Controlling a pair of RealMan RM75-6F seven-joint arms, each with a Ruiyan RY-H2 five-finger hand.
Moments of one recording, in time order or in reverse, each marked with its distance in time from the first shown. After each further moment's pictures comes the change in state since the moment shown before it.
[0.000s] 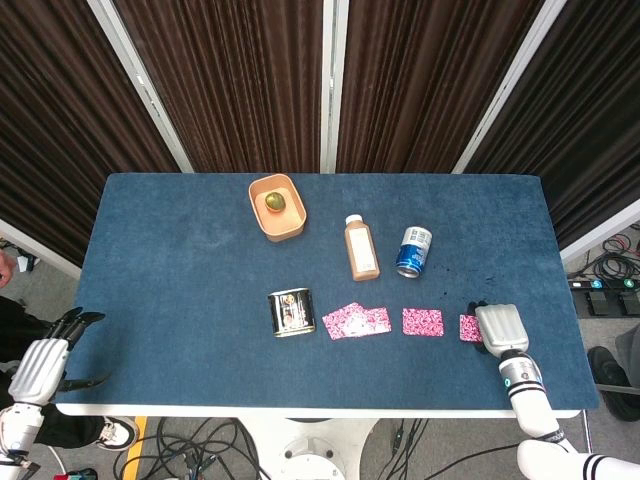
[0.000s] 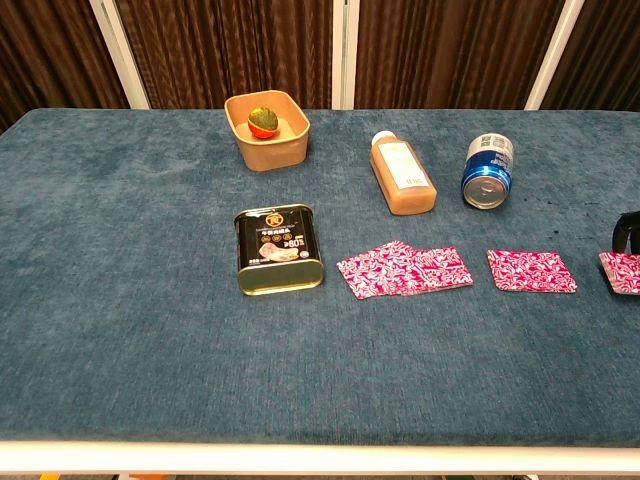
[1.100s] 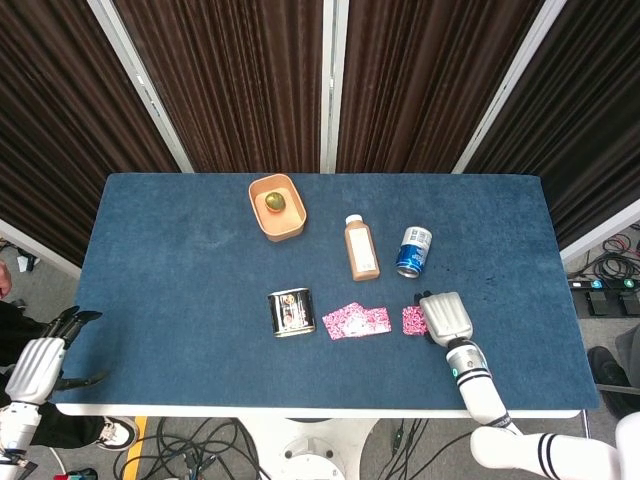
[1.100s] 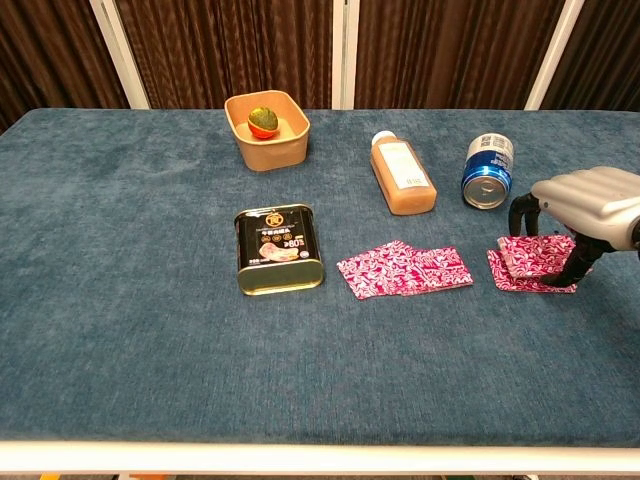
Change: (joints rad) left arm 0.001 0.000 -0.004 0.013 -0.002 0.004 -0.027; right arm 0.143 -0.103 0.050 -0.133 0.095 0.047 -0.217
